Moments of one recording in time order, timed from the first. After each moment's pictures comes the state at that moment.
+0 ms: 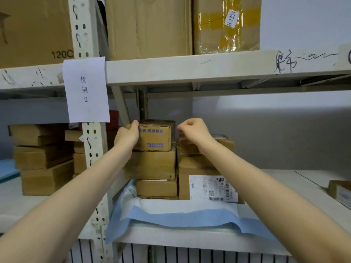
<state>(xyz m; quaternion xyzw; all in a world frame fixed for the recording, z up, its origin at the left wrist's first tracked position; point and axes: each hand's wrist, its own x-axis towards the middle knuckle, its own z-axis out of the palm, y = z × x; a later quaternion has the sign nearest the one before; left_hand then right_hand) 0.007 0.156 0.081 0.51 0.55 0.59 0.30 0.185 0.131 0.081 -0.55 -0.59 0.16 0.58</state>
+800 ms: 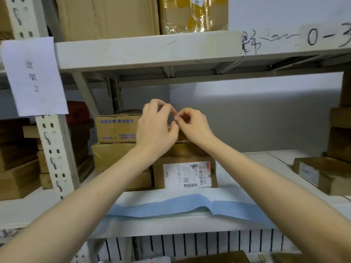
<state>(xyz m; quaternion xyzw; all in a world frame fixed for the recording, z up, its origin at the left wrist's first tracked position) 0.108 0.099 0.059 0.78 0.31 0.53 -0.16 0.246 0.098 0.057 -0.51 -0.66 -0.05 0.55</state>
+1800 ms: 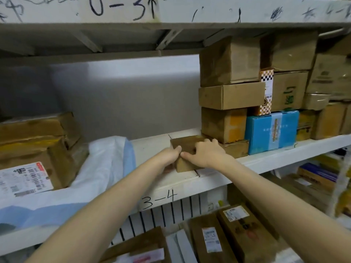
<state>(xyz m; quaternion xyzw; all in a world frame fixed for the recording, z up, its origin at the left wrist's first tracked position) 0.500 -0.014 -0.058 0.74 0.46 0.17 0.45 0.604 -0.096 -0.056 -0.87 -0.48 -0.01 0.10</state>
